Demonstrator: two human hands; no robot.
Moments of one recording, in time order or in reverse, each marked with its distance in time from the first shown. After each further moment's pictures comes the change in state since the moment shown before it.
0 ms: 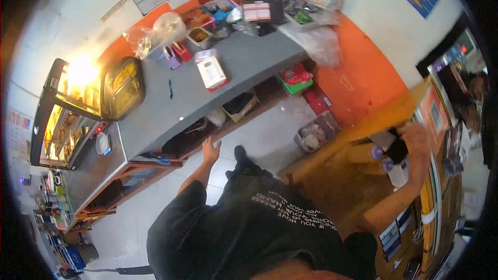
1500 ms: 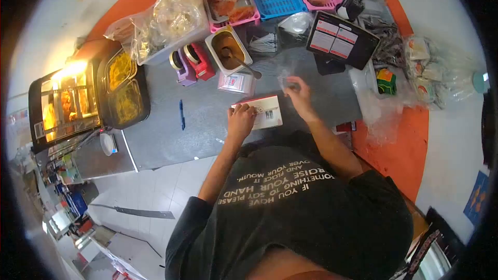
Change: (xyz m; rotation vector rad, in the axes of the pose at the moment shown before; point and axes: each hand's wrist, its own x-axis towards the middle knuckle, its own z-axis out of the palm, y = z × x) left_hand 0.426 0.142 -0.034 0.235 -0.168 0.081; right_hand 0.405 0.325 0.662 0.092 -0.505 0.464
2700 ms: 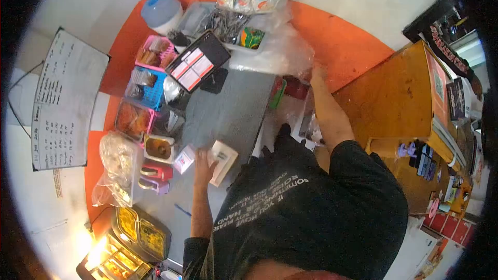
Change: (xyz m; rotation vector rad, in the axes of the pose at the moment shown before) left_hand 0.038 -0.019 0.003 0.086 -0.226 0.665; right_hand -0.109 0.212 -0.376 0.530 1.394 0.265
